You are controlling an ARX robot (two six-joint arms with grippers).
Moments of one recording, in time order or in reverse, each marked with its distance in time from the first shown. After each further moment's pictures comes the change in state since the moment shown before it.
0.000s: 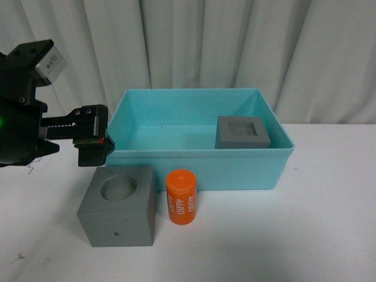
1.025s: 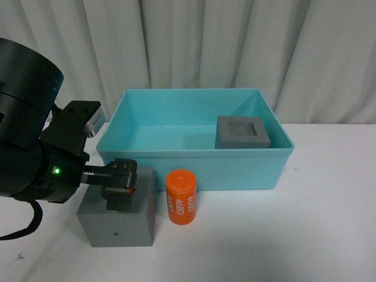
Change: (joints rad) left arm -0.065 0.235 0.059 0.009 -0.085 0.045; right arm 0.000 0.000 0.000 0.000 0.000 0.000
